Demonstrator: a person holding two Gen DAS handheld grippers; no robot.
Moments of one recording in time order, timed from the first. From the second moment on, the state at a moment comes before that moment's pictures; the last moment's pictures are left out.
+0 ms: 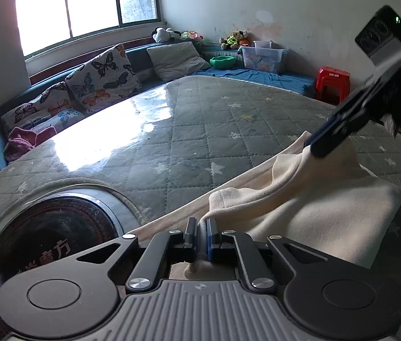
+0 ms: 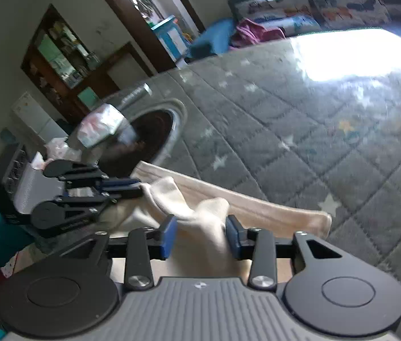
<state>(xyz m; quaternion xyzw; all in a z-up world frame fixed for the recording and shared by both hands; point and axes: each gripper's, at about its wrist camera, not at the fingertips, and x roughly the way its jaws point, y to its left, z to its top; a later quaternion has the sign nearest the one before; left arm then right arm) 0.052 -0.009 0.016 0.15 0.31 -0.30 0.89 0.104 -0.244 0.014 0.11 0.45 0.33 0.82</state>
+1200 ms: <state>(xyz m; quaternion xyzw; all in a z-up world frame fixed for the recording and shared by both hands) 0.065 -0.016 0.020 0.14 0.31 -0.28 0.90 0.109 -0.200 -0.004 -0.02 0.35 0.24 0.90</state>
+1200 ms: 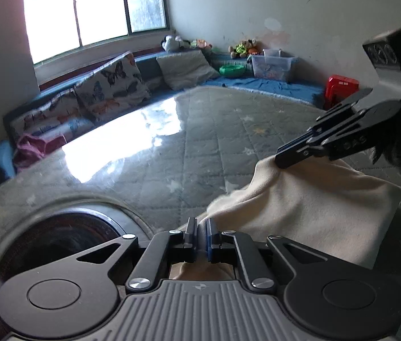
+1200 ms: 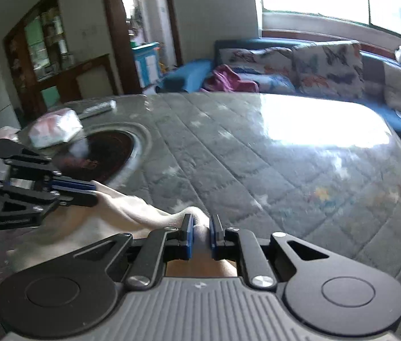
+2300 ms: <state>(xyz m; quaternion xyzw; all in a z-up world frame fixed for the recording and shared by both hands) 0.082 -0.048 0.010 0.14 0.30 -0.25 0.91 0.110 -0.185 -0.021 -0.05 0.33 0.20 0.92</state>
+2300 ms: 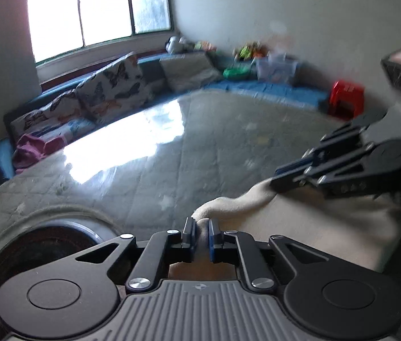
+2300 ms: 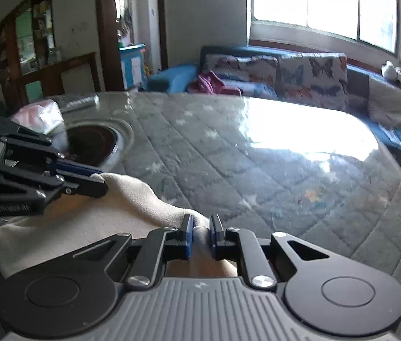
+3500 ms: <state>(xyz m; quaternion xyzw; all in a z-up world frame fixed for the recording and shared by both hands) 0.051 -0.060 0.035 0.10 0.32 -0.23 0.92 0.071 -0.223 -0.010 -0.06 0.34 0.17 0.92</state>
